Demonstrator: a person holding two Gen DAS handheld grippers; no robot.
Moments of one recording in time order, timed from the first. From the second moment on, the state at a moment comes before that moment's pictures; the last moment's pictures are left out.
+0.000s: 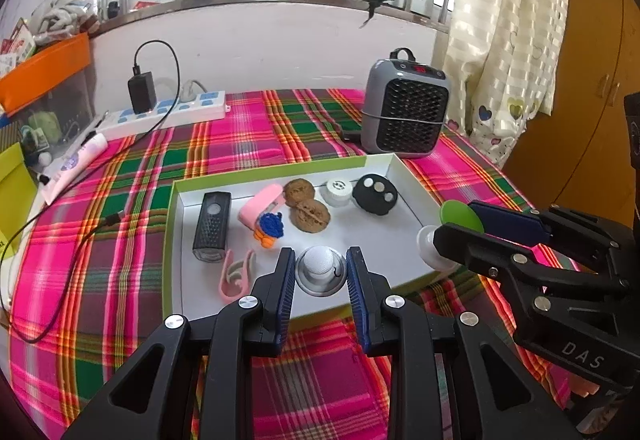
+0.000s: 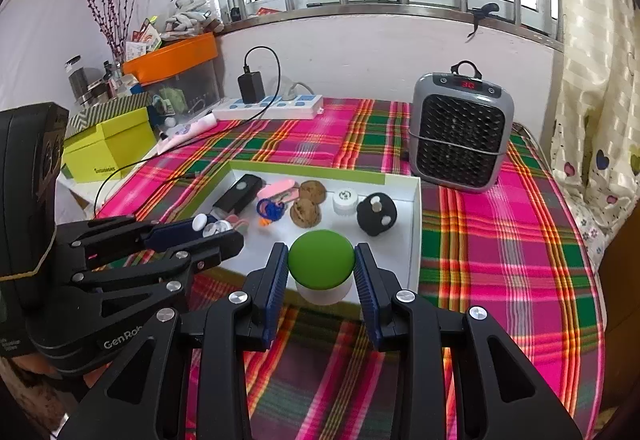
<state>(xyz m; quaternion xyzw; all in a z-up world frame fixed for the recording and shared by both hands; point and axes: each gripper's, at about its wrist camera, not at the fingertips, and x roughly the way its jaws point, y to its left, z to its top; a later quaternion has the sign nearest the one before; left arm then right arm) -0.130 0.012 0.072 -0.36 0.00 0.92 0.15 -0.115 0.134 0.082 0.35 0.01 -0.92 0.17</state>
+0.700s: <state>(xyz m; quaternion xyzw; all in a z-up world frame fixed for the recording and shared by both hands) -0.174 0.010 0.047 -0.39 0.00 0.91 0.15 -0.186 0.133 0.053 0.38 -0.01 -0.91 0.16</state>
